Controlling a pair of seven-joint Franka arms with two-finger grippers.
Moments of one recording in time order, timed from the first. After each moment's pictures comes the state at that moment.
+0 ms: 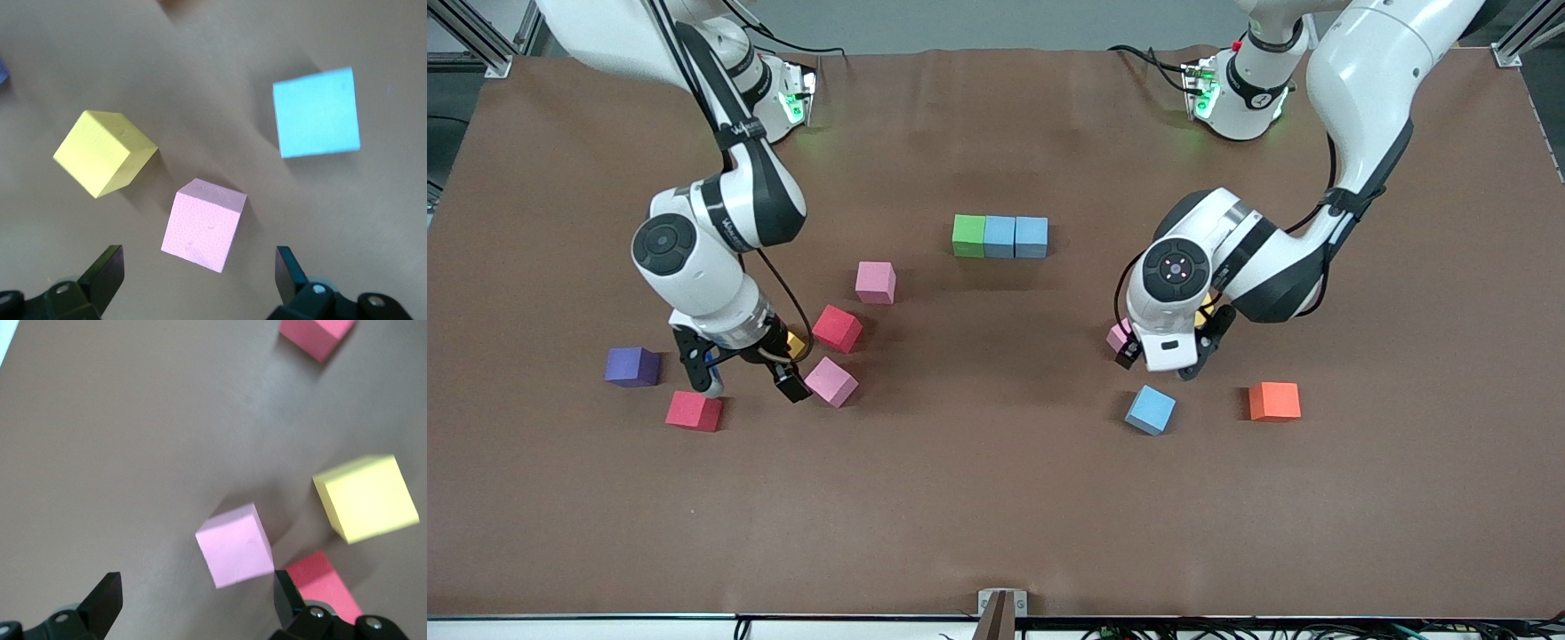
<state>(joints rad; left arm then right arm) 0.11 0.64 -0.75 -1.66 0.48 1.91 -1.64 0.31 0.35 -0.01 -1.92 0.03 2.44 1.25</state>
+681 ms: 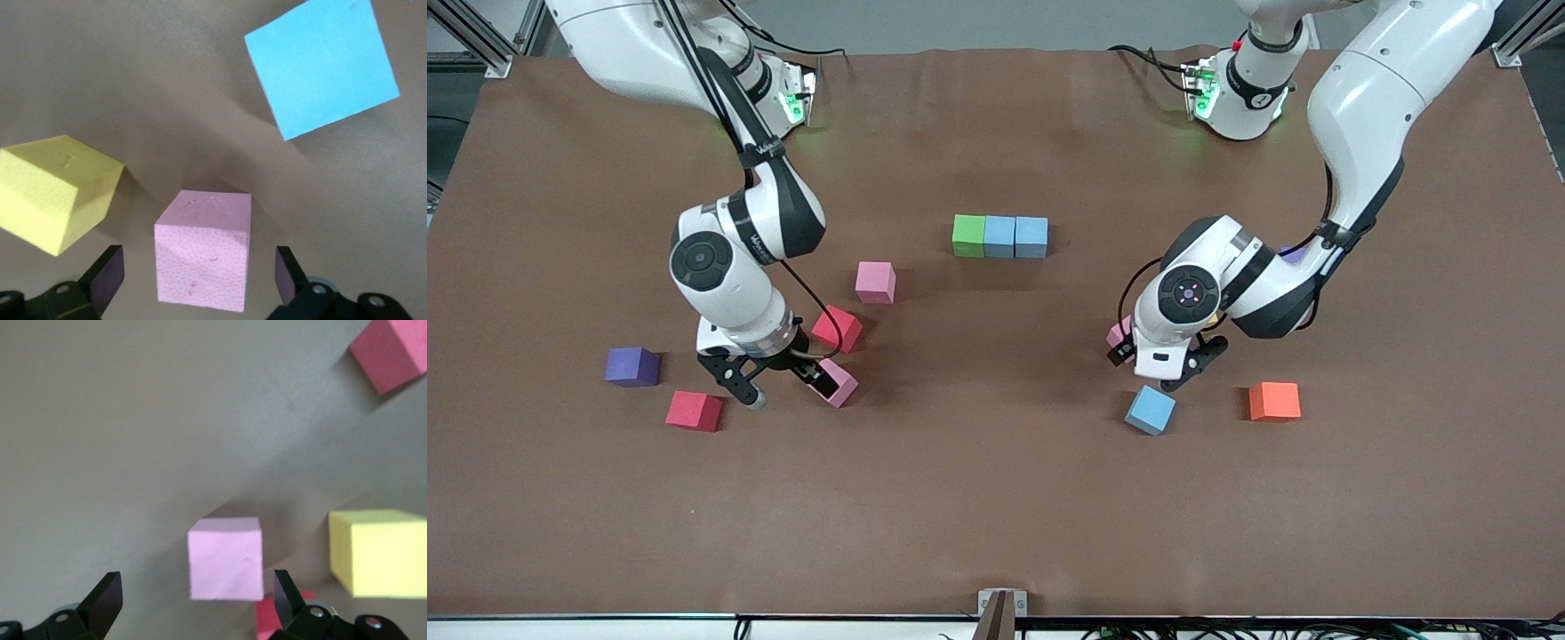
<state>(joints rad) 0.17 0.69 -0.74 -1.77 0.48 2.09 -1.42 0.30 0.41 0.02 -1.90 -0.02 2.46 0.99</state>
